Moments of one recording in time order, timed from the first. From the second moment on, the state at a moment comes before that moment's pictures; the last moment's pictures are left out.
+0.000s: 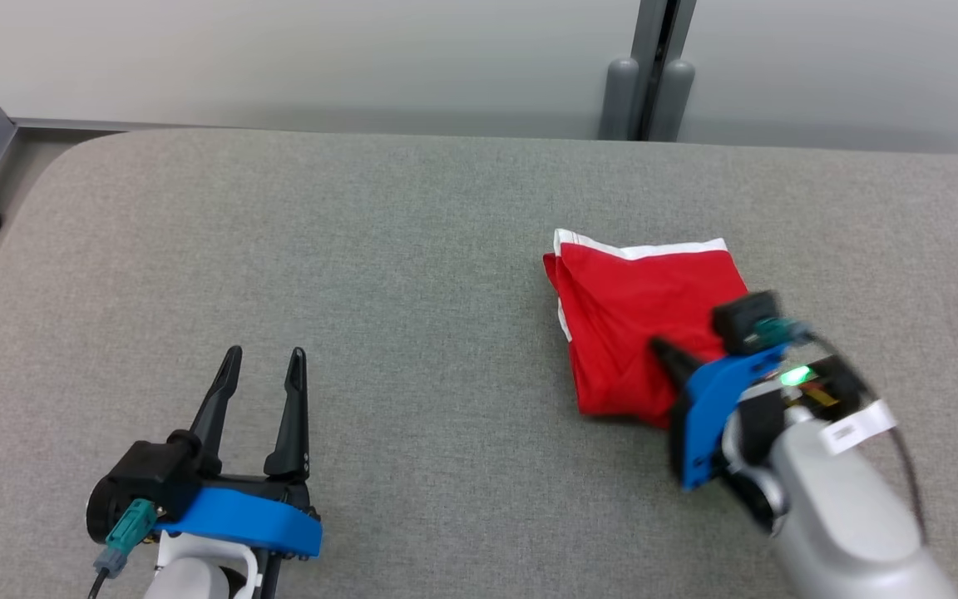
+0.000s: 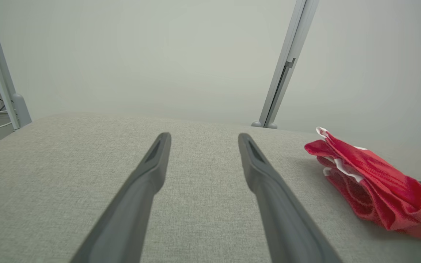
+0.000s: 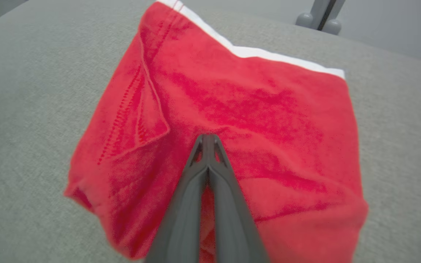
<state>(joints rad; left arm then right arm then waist) -0.14 0.13 -0.17 0.27 -0.32 -0.13 -0.26 -0.54 -0.16 0.27 0.64 0.25 0.13 0.18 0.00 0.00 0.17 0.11</state>
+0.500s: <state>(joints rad) -0.10 0.13 -0.11 0.27 -0.32 -0.13 -0.26 -0.42 -0.10 0.58 0.45 0.58 0.13 0.13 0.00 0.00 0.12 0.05</state>
